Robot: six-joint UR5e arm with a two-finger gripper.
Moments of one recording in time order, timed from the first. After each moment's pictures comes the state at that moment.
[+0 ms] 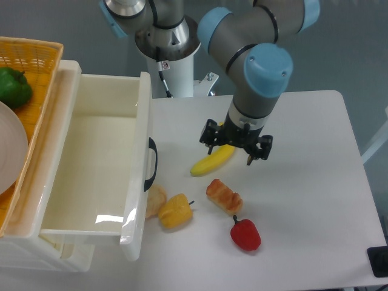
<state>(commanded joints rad) 2.62 -1.85 -1.49 -1.38 1.42 0.81</state>
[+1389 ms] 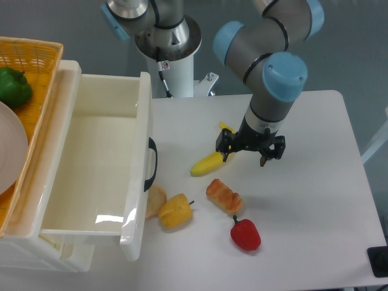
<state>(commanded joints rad) 2.64 -1.92 -1.61 -1.19 1.41 0.59</state>
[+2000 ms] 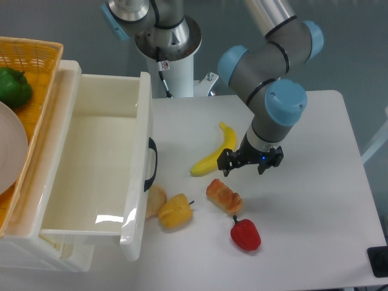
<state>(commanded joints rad) 2.64 -2.00 -1.62 -1.17 1.42 0.44</state>
